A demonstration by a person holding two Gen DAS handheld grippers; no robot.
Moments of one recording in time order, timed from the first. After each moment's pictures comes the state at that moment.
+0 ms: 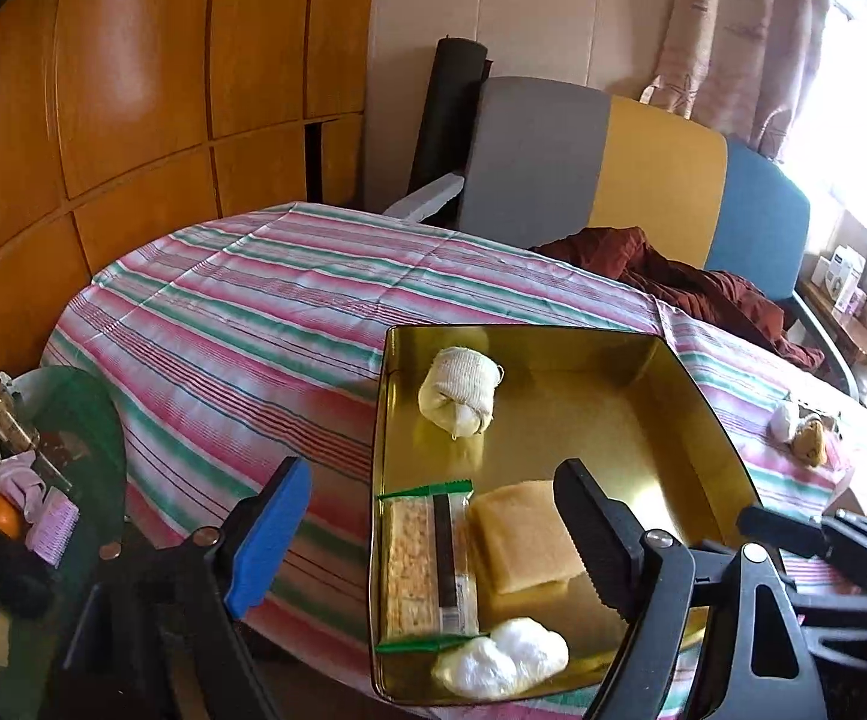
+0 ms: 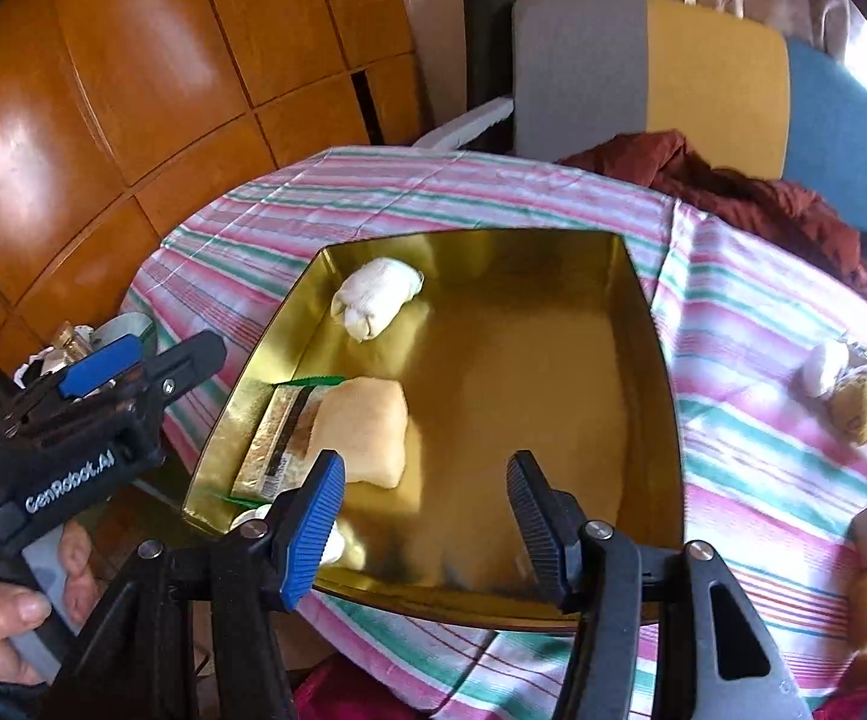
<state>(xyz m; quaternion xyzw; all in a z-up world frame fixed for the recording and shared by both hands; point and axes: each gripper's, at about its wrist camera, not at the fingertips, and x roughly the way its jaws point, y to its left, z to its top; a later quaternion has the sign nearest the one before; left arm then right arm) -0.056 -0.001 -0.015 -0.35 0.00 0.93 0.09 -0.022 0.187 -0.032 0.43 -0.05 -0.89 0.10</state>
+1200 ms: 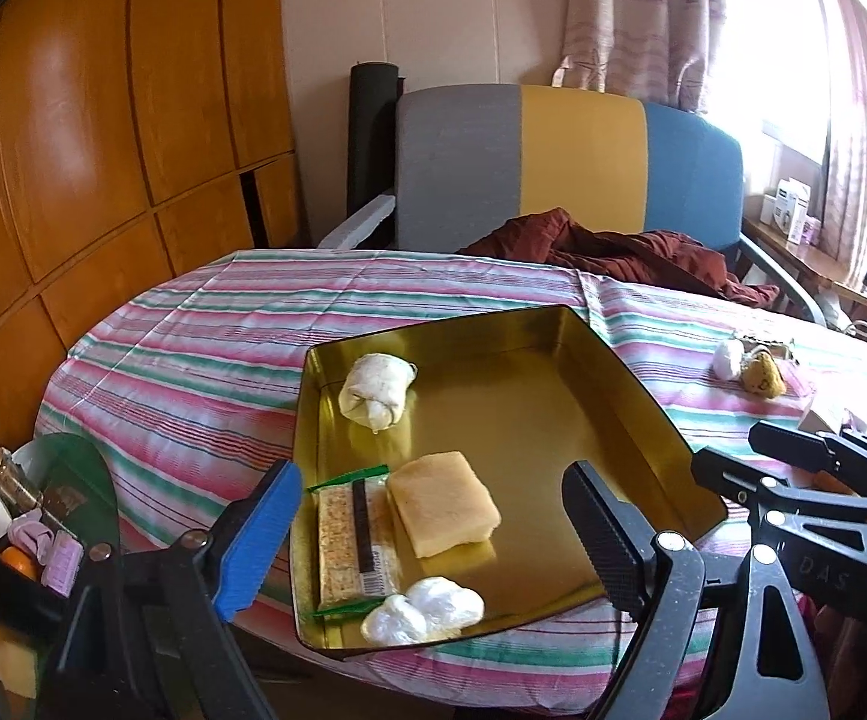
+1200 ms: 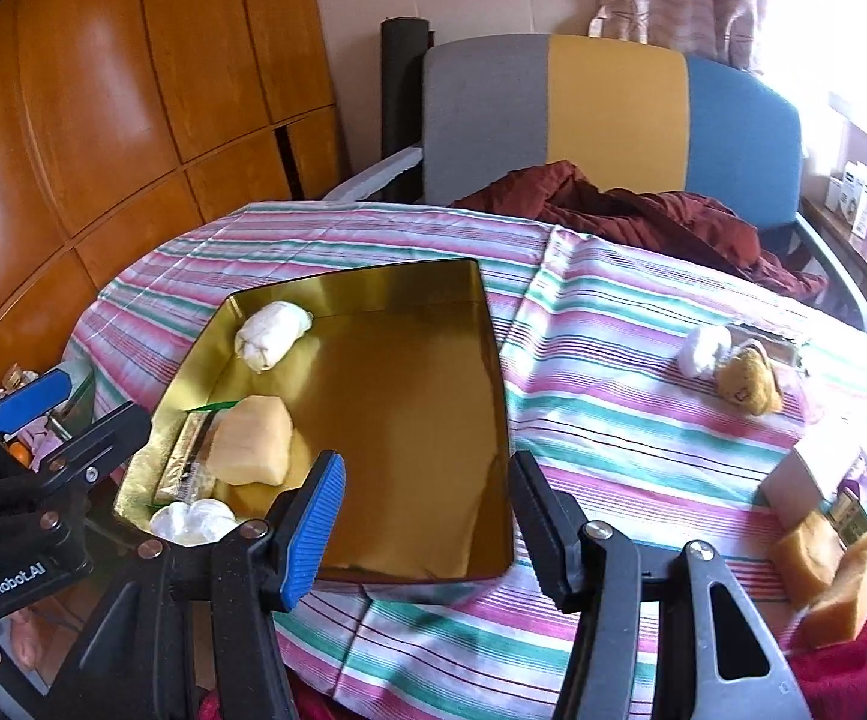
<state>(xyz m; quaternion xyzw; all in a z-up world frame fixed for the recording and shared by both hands) -0.002 0.056 0.001 -0.32 0.07 0.93 0.15 0.022 0.247 -0.023 0.39 -0.06 -0.92 0.00</state>
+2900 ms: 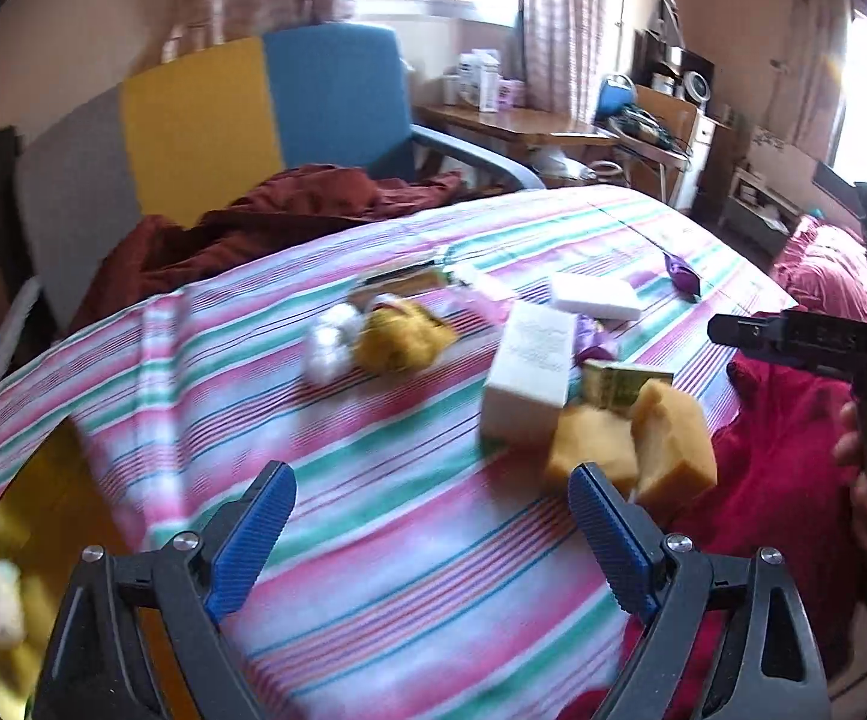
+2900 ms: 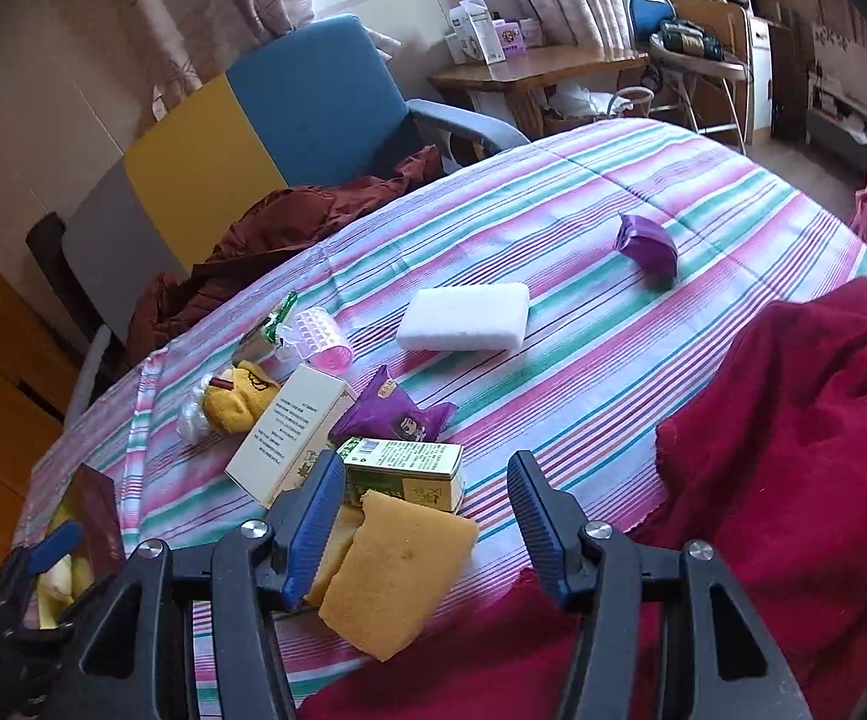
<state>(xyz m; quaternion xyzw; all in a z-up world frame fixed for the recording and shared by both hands) 0.017 0.352 -0.024 -0.35 0.21 0.78 0.48 0.172 0.565 -0.042 0.34 -0.33 -0.83 -0.29</state>
